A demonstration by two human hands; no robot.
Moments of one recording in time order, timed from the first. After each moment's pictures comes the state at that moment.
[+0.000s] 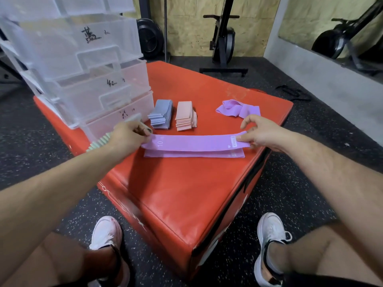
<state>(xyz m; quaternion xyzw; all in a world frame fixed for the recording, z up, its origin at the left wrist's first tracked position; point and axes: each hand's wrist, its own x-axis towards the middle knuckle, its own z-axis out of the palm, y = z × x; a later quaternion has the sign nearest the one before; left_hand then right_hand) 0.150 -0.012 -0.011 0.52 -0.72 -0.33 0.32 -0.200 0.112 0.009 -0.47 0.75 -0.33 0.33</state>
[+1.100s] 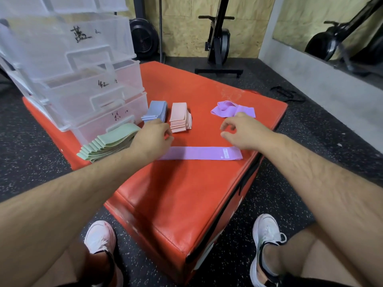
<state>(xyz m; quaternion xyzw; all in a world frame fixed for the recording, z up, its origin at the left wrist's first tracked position) 0.087 -0.012 -0.021 0.42 -0.88 -0.07 0.22 -0.174 0.097 0.020 -0.63 0.77 -0.11 0.06</state>
